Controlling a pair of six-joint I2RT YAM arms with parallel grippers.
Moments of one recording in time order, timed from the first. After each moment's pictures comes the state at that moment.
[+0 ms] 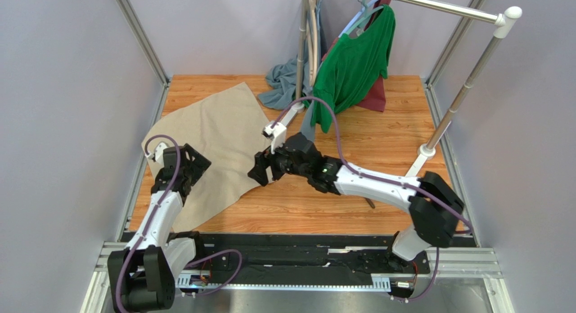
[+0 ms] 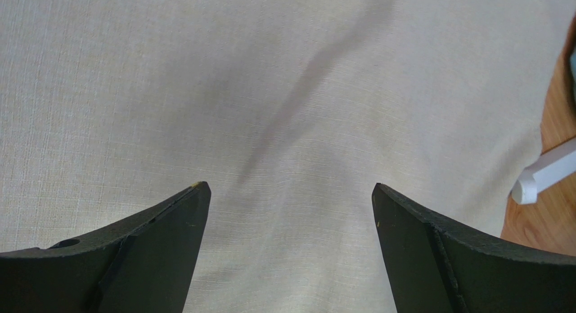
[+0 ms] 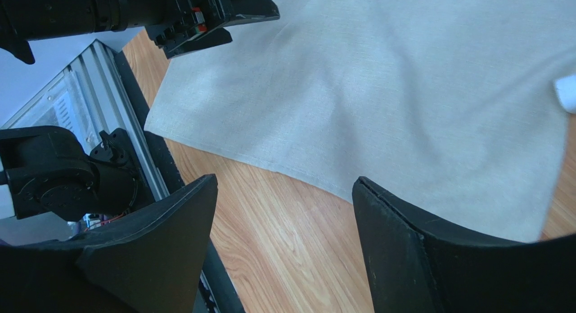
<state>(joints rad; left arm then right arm) 0.09 0.96 0.49 -0.27 -0.15 -0.76 0.99 1.53 1.04 0.14 -0.11 0.33</state>
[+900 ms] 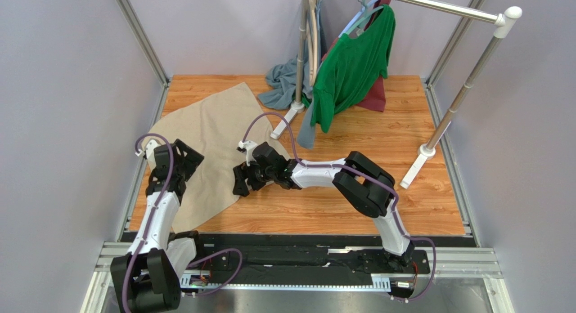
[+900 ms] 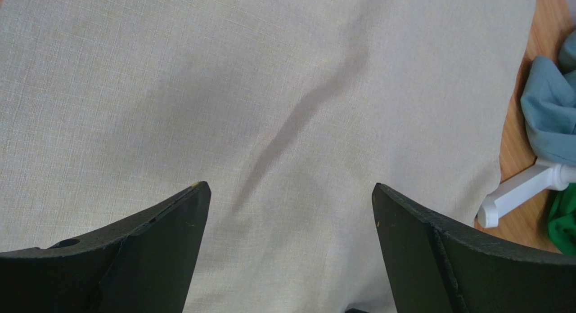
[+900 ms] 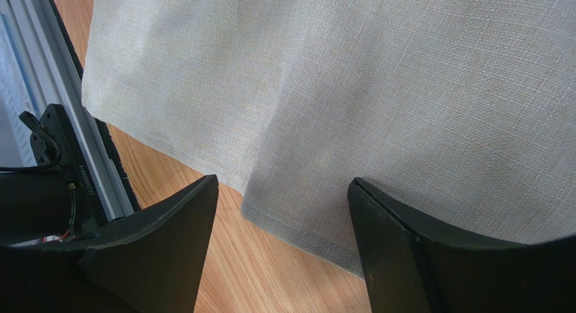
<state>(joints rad) 0.18 0.94 0.50 -0.23 -0.12 -0.75 1.00 2.11 1.32 0.18 -0.29 0.44</state>
